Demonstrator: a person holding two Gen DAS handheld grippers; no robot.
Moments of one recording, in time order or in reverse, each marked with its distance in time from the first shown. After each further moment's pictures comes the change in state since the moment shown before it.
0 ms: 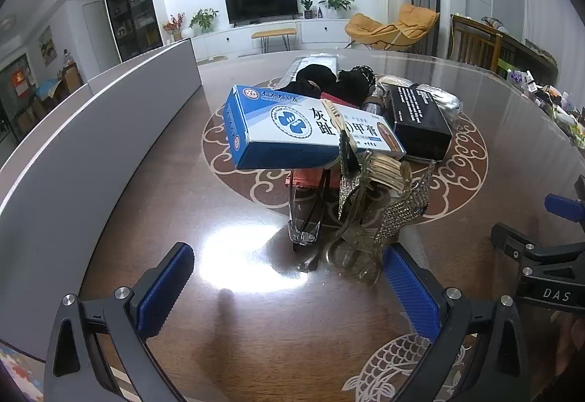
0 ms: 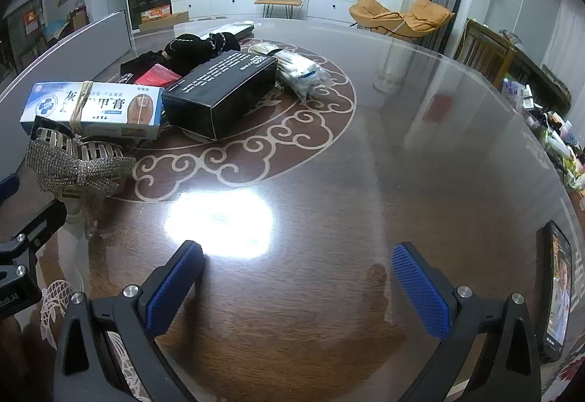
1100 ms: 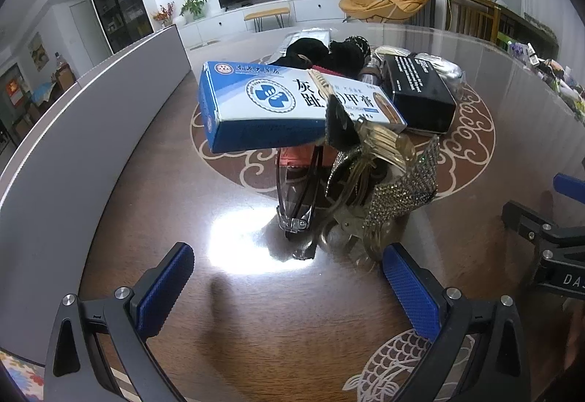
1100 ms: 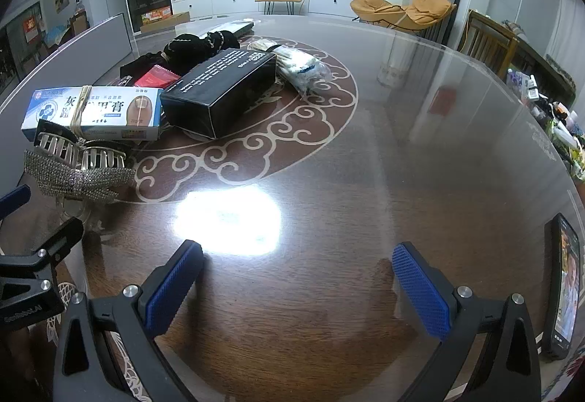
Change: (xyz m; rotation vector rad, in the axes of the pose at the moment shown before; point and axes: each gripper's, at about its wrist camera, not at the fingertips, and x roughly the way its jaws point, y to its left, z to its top) left arm 0.016 -0.009 -0.001 0.059 0.087 0.009; right arm 0.004 -0.004 0.000 0.026 0.013 0.030
